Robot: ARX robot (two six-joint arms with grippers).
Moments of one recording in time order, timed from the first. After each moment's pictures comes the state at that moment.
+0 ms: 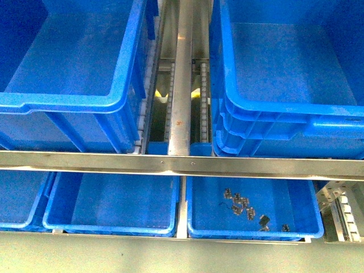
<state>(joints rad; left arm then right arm) 0.00 0.21 0.02 0.21 0.00 -0.01 0.10 1.34 0.46 0.67 -0.08 -0.21</state>
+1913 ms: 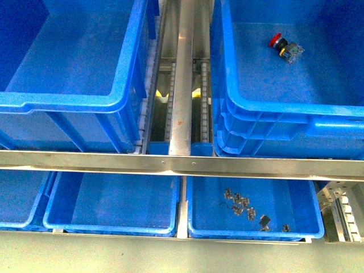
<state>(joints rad) 0.00 0.01 0.02 0.00 0.00 -0.01 0.10 2.00 1.32 0.39 0.02 -0.16</state>
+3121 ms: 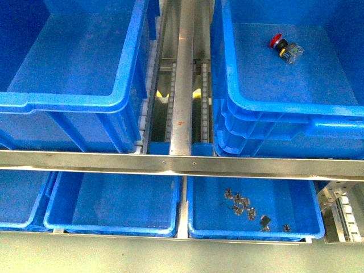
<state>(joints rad) 0.00 0.01 0.02 0.00 0.00 -0.01 0.05 0.91 0.05 0.85 0.02 0.00</state>
